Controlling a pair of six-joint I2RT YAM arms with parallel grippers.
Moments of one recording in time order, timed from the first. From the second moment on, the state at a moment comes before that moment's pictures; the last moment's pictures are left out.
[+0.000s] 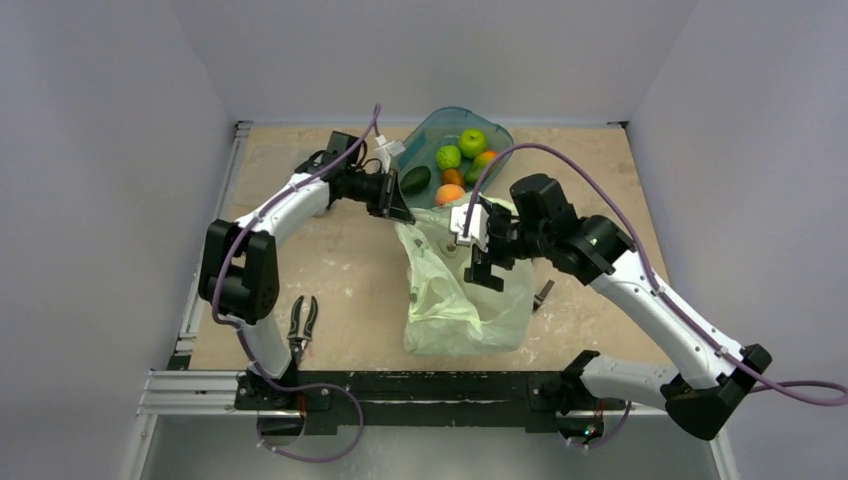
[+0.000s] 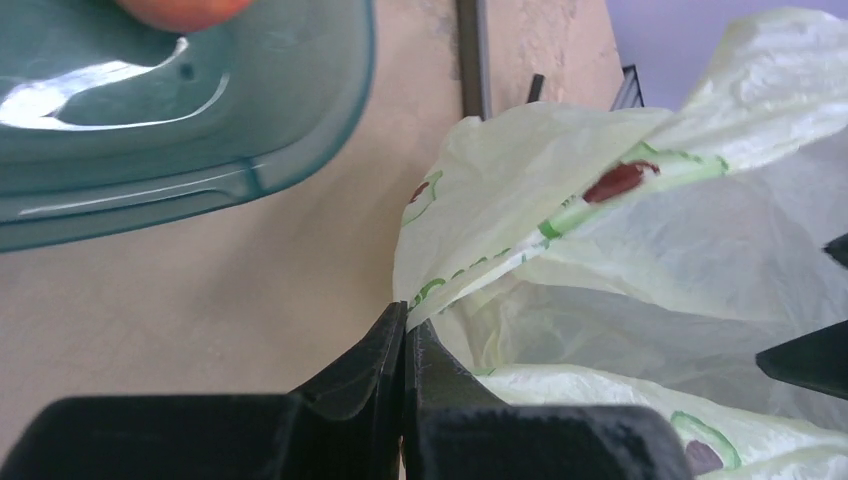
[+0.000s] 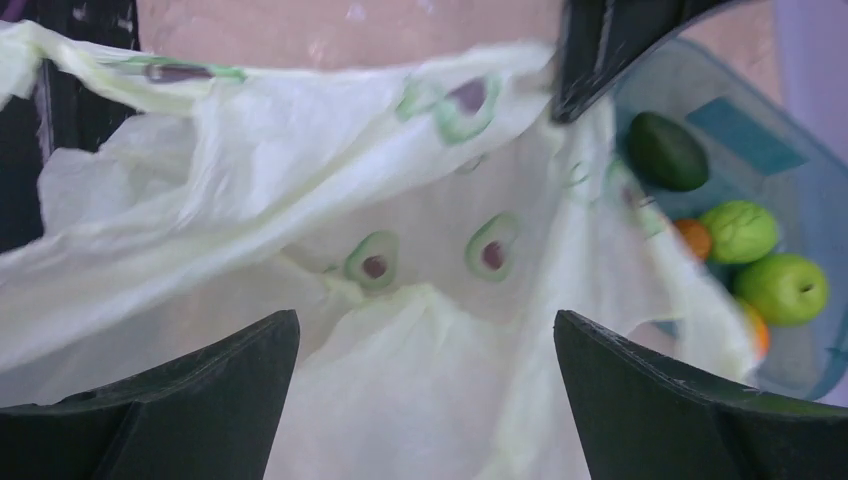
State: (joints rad) left arm -0.30 1.80 1.38 -0.50 0.89 -0.19; right arm 0.70 1.14 1.24 -0.90 -0.39 -0.70
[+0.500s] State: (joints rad) left arm -0.35 1.76 1.39 -0.49 0.95 -0.12; right arm 0.70 1.17 1.27 -0.68 -0.21 -0.61
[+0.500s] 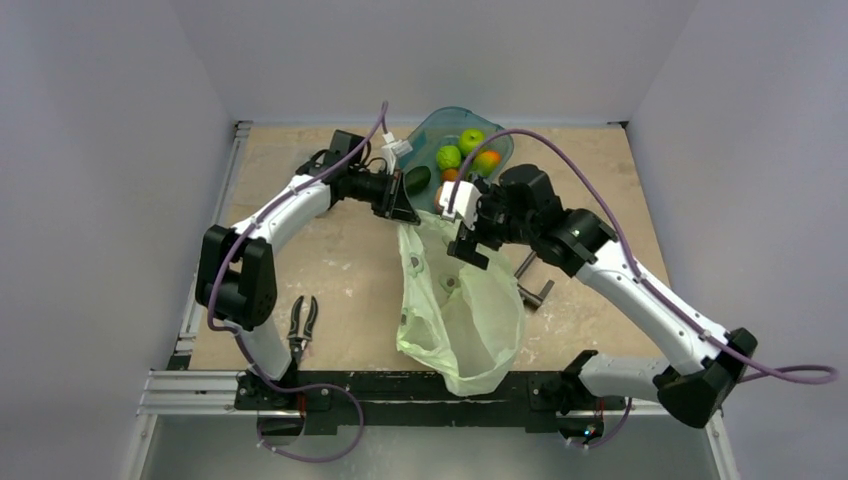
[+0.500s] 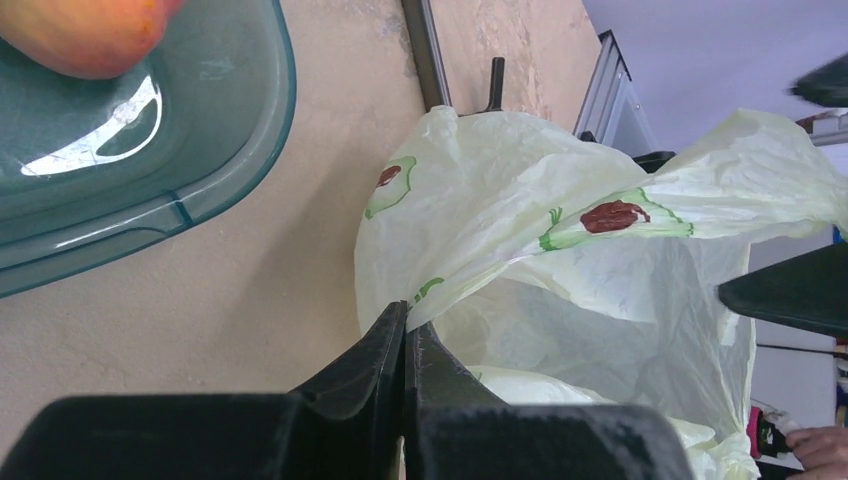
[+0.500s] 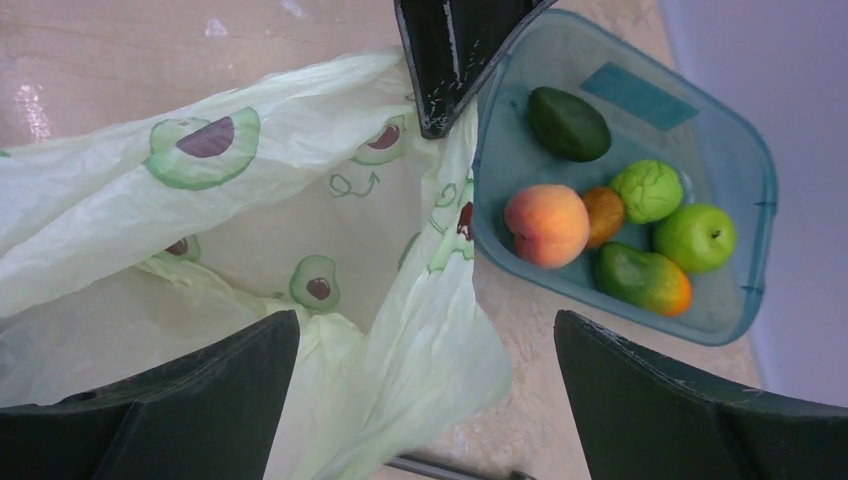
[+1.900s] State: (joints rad) left arm -0.95 1.49 1.13 -0.52 0.44 0.89; right arm 0.26 1.31 1.12 -0.85 -0.75 -0.02
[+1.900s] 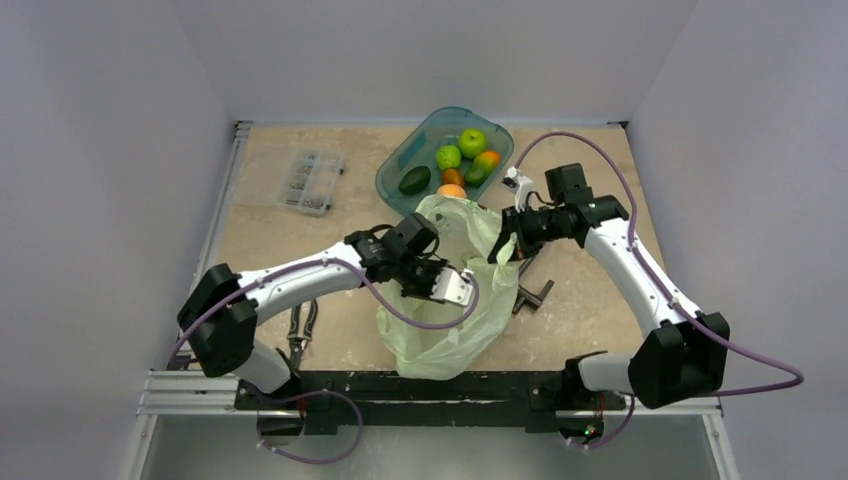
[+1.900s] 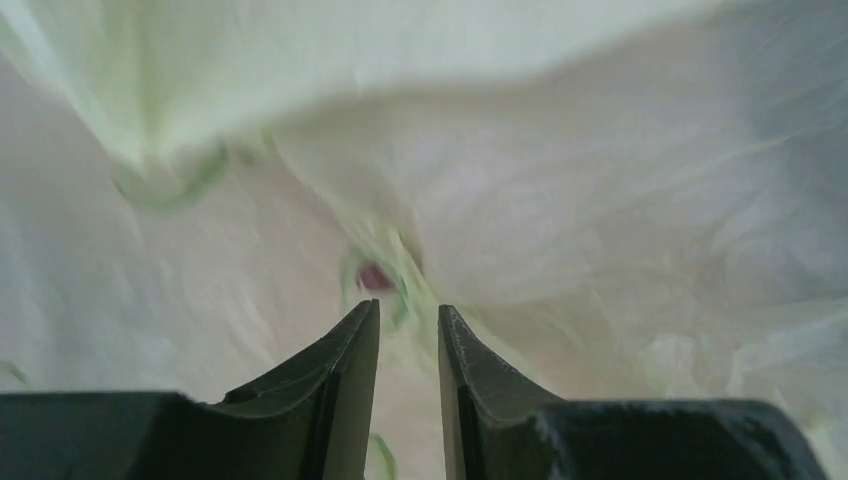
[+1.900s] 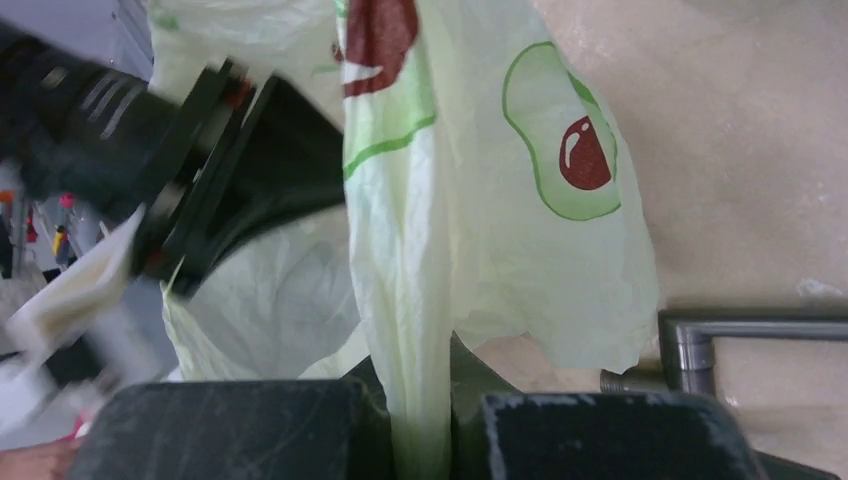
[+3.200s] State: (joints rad) left arm -0.57 1.65 1.66 -0.34 0.66 0.10; right arm 0.14 1.29 1.28 -1.10 -0.28 -0.31
